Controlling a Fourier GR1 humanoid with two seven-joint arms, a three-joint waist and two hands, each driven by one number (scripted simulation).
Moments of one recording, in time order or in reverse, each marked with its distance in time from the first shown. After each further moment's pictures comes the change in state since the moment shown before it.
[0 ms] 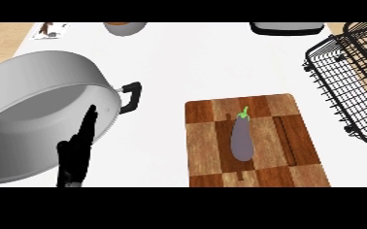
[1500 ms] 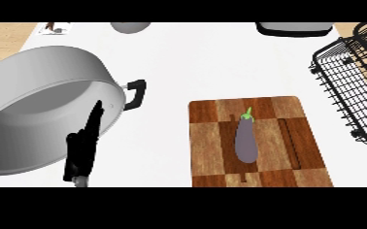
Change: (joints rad) left arm -0.034 -0.047 0.016 -0.003 -0.067 -0.021 0.062; right arm -0.650 -0.027 0.463 1.076 0.233 -0.186 -0.354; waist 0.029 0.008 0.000
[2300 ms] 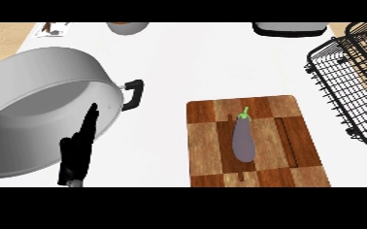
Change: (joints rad) left arm 0.028 0.004 0.028 -0.007 0.000 -0.020 -0.025; right arm -0.131 0.136 -0.266 0.172 -0.251 -0.218 -0.268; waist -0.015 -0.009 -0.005
